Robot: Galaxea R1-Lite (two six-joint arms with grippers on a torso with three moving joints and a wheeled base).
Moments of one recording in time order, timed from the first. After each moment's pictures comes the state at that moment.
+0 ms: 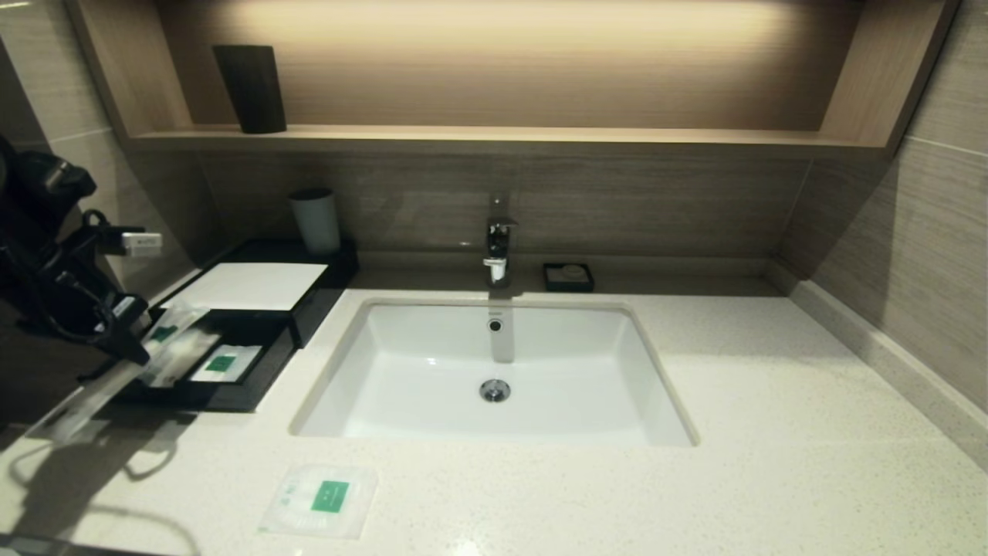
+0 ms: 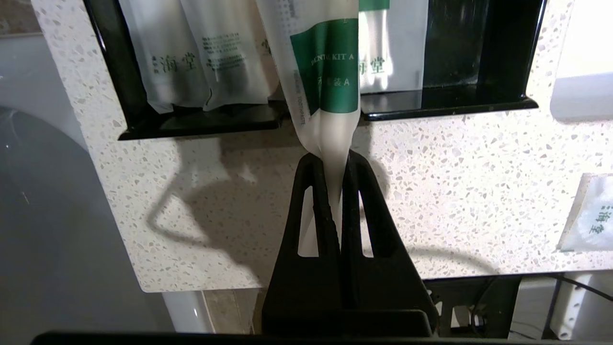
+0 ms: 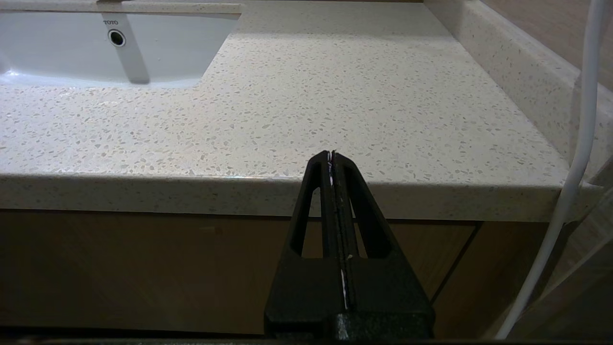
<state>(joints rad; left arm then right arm) 0.31 1.98 -1.93 1.23 -0.15 0.44 0.00 0.00 0.00 0.00 0.00 -0.01</state>
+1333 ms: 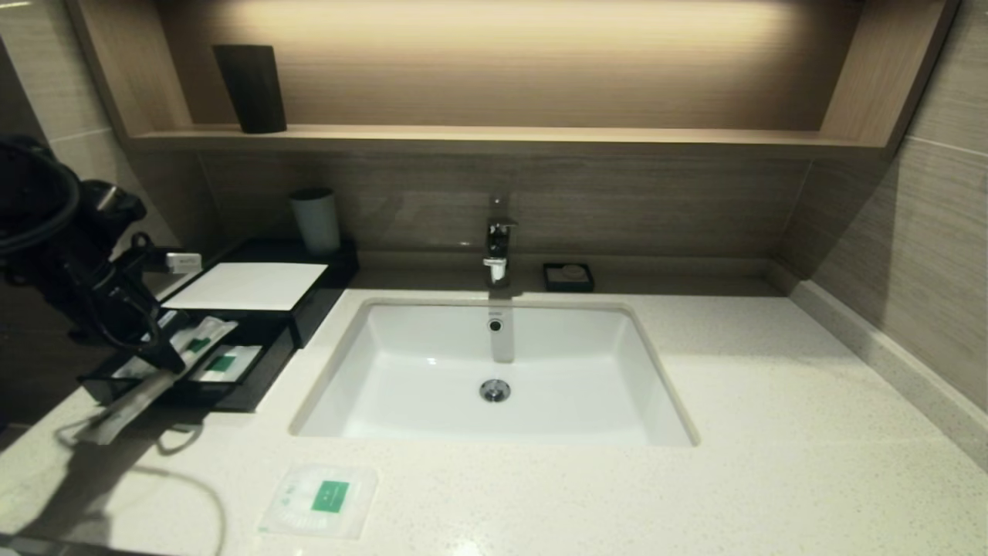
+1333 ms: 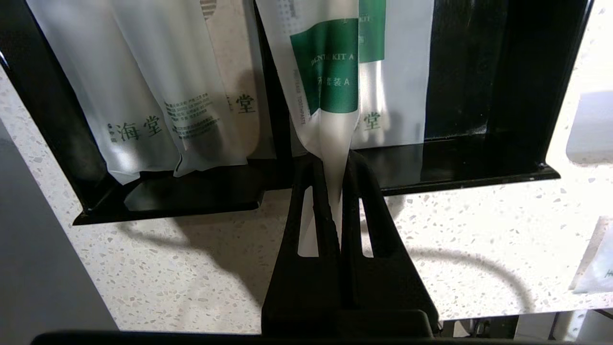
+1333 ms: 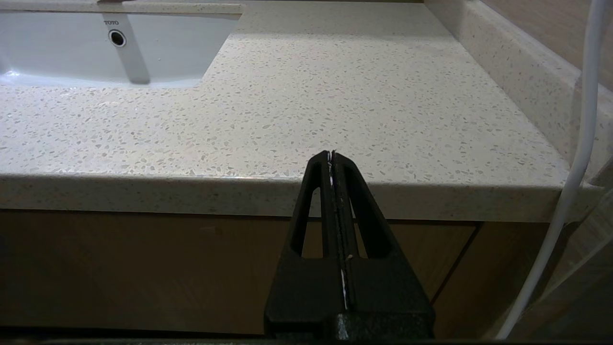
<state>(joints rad) 0.26 2.08 -1.94 1.17 -0.15 0.42 0.00 0.00 0.00 0.00 0.00 -0.01</state>
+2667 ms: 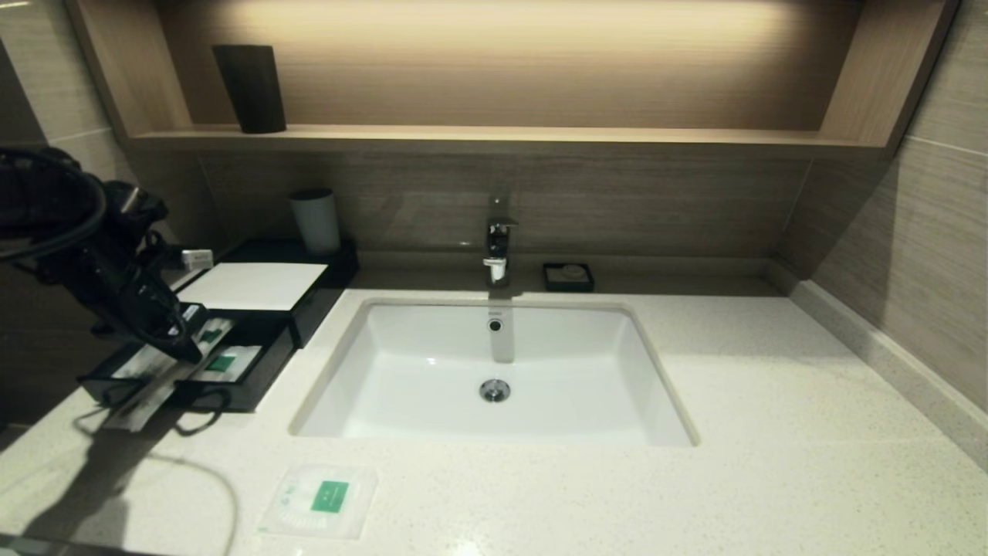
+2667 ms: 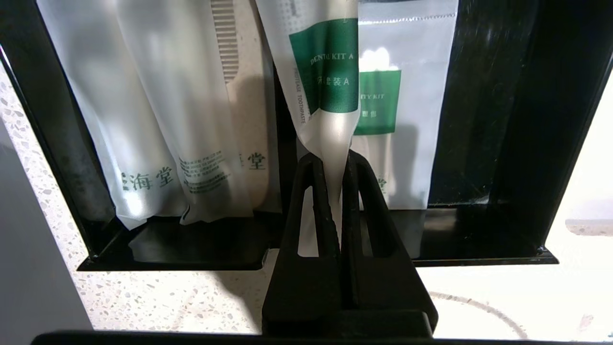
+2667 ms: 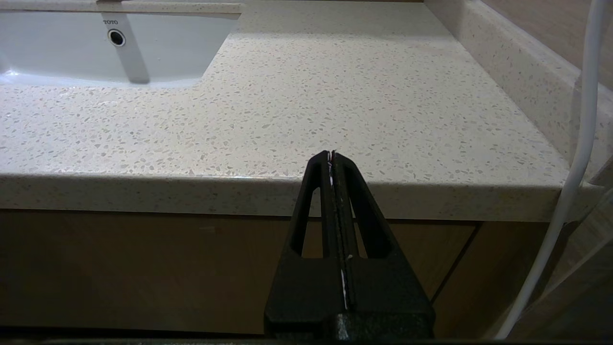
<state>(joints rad) 0.23 2.12 -1.94 1.07 -0.11 0.33 0.00 0.00 0.00 0.00 0.00 -0.01</state>
